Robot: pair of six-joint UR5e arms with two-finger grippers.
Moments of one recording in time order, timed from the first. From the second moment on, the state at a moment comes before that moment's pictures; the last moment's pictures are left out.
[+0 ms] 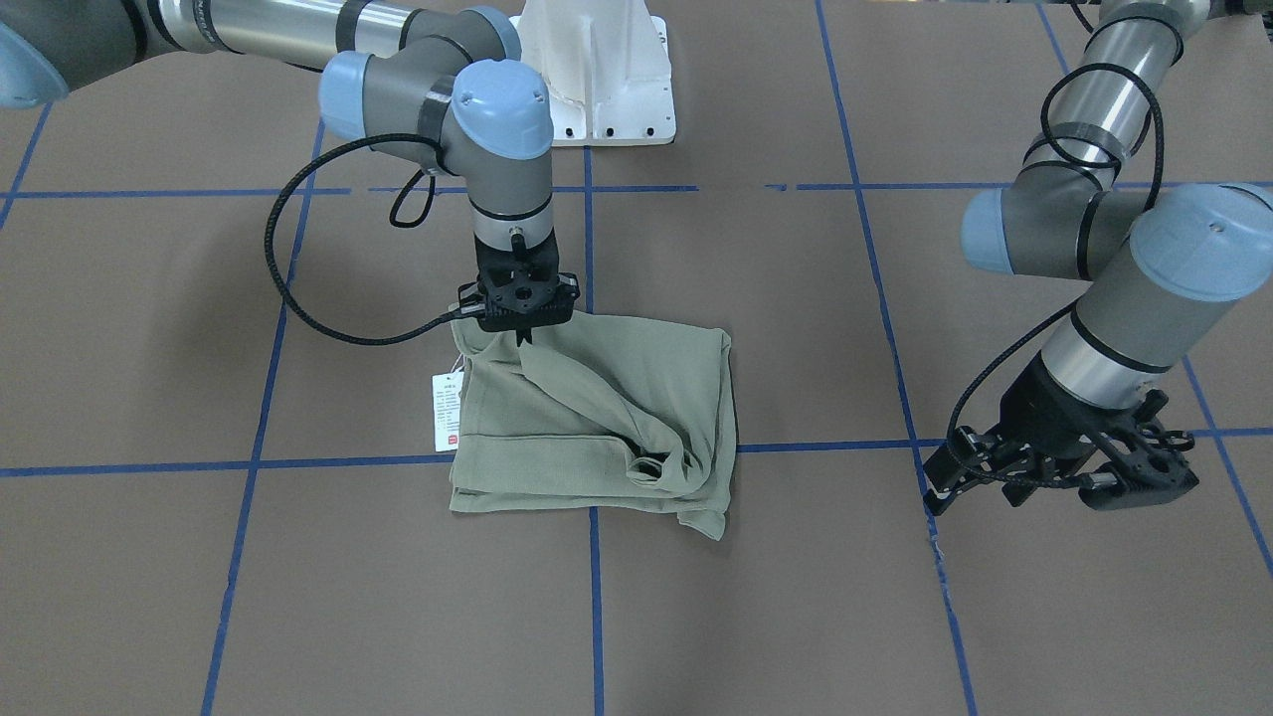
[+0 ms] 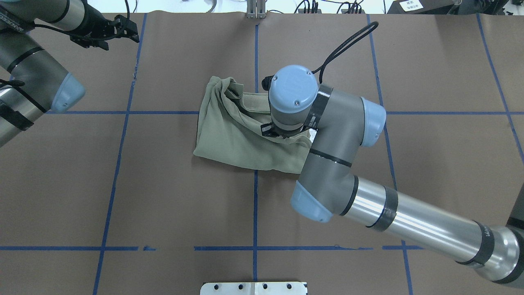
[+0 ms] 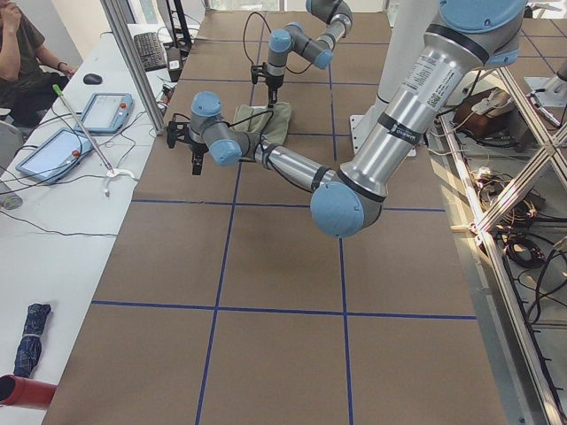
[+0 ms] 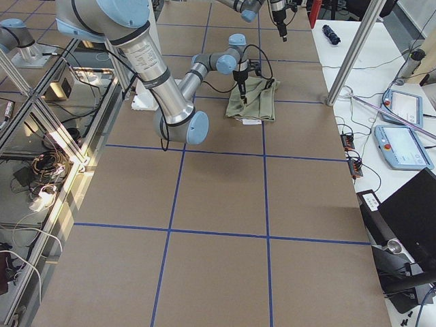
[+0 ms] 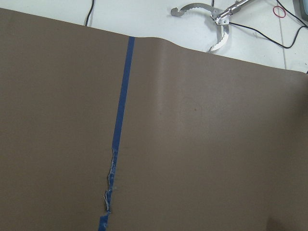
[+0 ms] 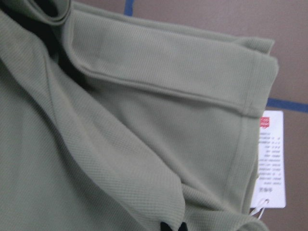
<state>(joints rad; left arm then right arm) -1.05 -2.14 -1.38 -2.13 -2.08 -1.08 0.59 -0.81 1.58 -1.64 1.79 0.97</state>
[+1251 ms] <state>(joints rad) -1.05 -2.15 -1.42 -2.13 -2.08 -1.05 0.90 -0.85 1.42 -1.50 2.06 0.83</state>
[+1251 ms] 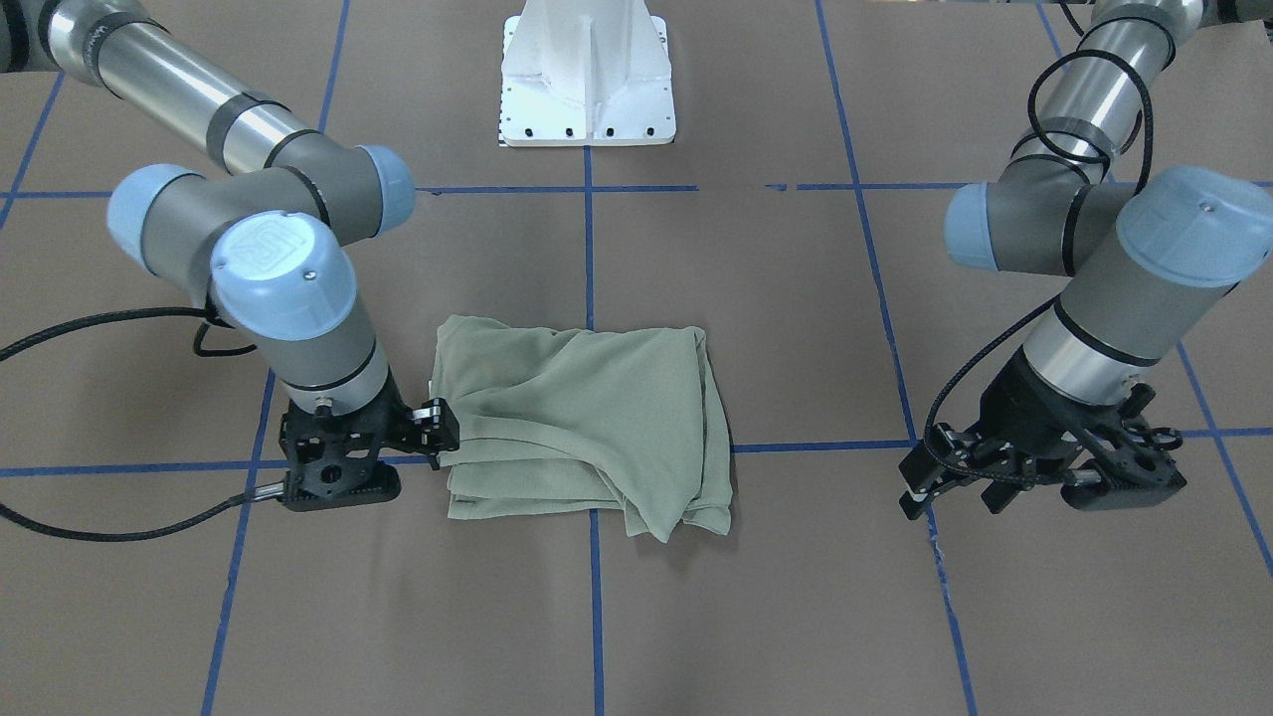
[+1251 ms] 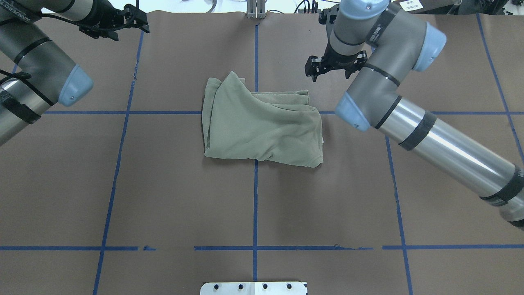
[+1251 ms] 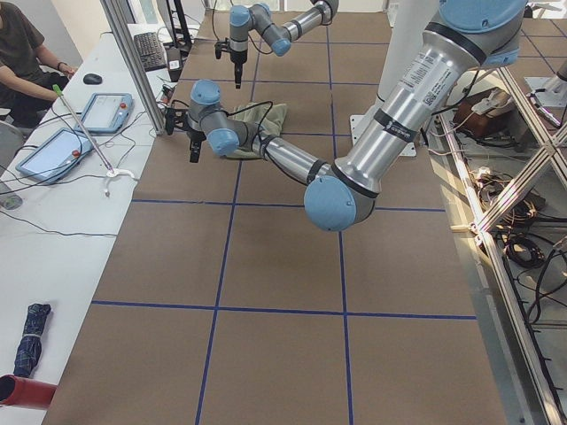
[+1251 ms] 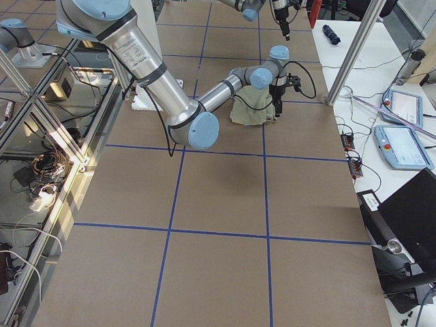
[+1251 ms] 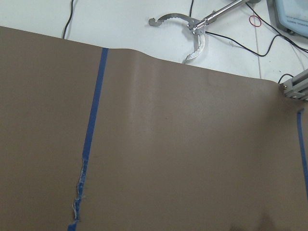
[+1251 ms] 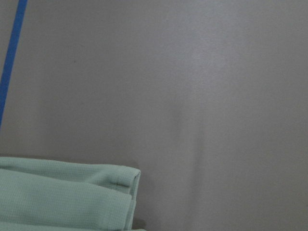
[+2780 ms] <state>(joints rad) -1.62 -1.73 -1.33 -2.05 -2.17 0.34 1.58 -1.55 1.66 -1.74 2.35 -0.28</state>
